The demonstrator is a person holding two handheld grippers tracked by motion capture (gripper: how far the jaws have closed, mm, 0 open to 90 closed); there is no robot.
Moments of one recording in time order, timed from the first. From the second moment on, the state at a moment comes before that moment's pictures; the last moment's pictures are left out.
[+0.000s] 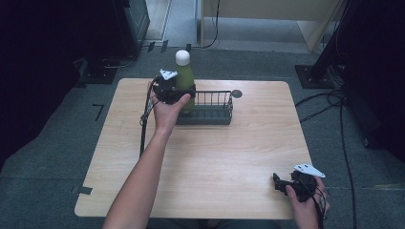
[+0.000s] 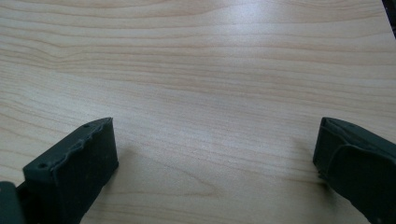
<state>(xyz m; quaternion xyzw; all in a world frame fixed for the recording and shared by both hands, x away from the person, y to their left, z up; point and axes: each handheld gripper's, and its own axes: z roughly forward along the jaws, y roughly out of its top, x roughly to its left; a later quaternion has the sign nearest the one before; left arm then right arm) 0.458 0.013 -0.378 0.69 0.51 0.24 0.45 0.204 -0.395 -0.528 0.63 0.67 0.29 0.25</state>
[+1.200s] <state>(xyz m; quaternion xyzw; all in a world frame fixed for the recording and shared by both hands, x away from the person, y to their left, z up) 0.379 0.066 -0.405 0.69 0.49 0.25 0.47 0.204 -0.395 -0.528 0.63 0.67 0.29 0.25</state>
